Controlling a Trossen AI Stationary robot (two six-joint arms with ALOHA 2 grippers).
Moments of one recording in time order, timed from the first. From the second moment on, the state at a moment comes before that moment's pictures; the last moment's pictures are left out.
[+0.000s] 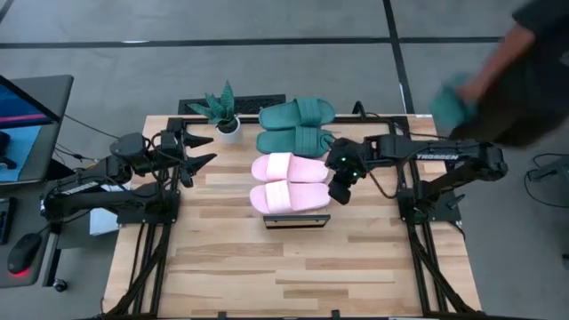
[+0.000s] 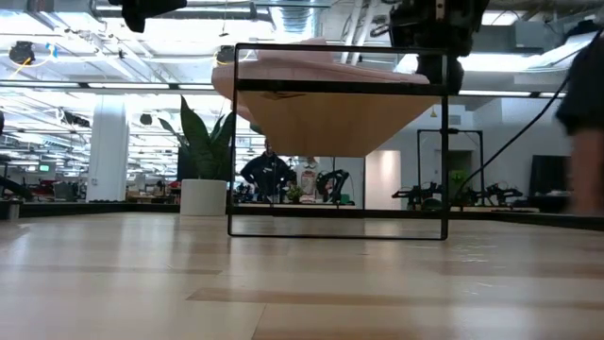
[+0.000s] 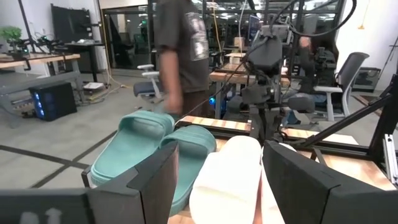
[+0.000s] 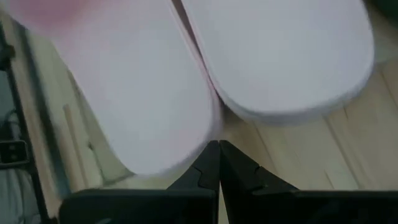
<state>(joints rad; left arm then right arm) 0.28 0.46 0.66 -0.18 0.02 -0.03 -0.12 1.33 1.14 -0.87 -0.18 0.33</state>
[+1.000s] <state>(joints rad) 0.28 0.46 0.66 -0.20 0.02 -0.04 -0.01 1.36 1.14 -0.90 -0.16 0.40</state>
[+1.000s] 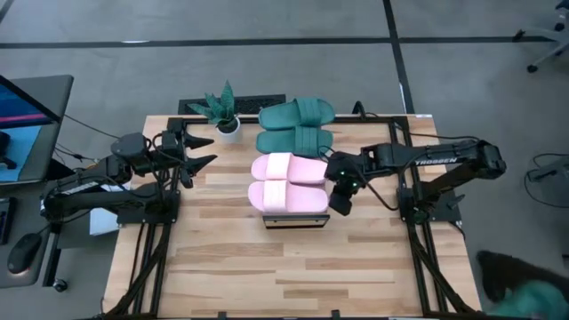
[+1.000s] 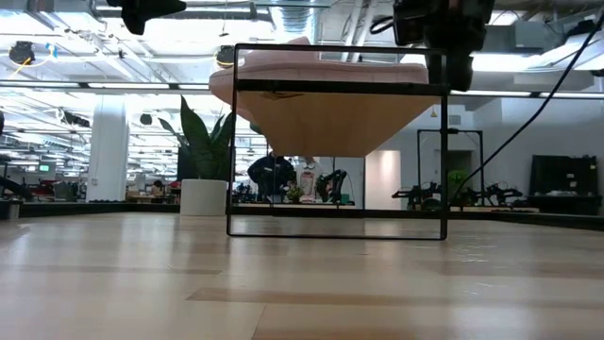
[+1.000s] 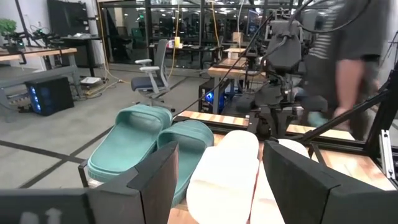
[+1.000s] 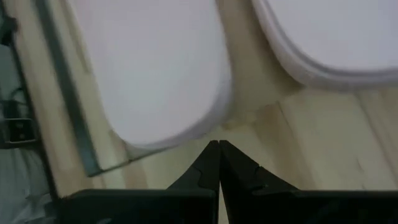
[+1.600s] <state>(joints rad) 0.28 0.46 0.66 -0.20 0.02 -0.06 -0.25 1.28 1.14 -0.90 0.03 0.20</state>
